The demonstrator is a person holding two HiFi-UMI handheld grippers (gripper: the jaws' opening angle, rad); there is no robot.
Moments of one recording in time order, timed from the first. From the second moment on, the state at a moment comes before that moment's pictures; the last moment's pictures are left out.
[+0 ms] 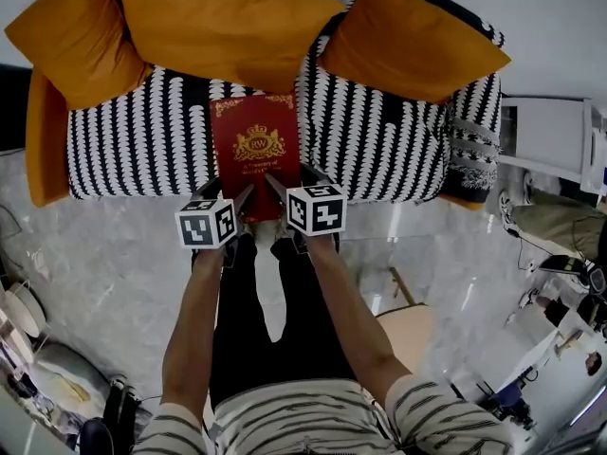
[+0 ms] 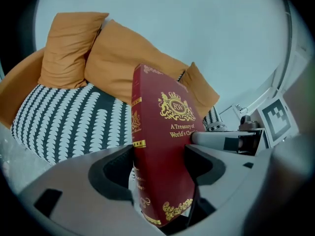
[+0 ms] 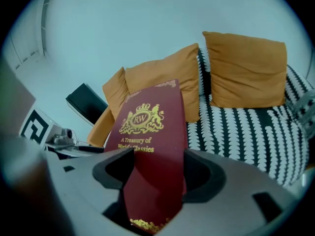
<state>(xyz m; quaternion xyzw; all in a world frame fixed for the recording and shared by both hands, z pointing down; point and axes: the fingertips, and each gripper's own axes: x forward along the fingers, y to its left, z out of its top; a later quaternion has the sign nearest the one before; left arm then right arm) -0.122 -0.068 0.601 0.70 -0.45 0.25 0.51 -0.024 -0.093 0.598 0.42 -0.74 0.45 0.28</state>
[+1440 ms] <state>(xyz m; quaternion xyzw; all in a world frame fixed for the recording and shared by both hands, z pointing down) -0.134 -0.098 0.797 0.65 -0.40 0.29 0.58 -0.041 -0.125 0.791 0.42 -0.70 0.49 0.32</state>
